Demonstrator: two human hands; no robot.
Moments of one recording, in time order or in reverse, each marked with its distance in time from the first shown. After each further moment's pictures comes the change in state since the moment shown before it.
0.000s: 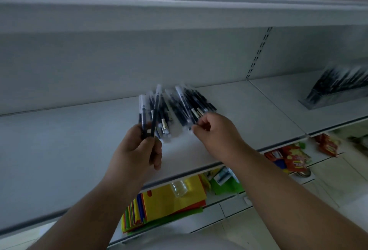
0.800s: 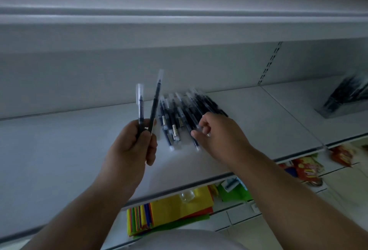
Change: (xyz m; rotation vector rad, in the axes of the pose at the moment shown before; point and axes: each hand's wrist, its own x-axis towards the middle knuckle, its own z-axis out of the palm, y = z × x) left_hand 0.016 0.011 -0.025 0.094 0.039 0.146; right_hand 0.024 -0.003 0.010 -0.293 0.011 -0.202
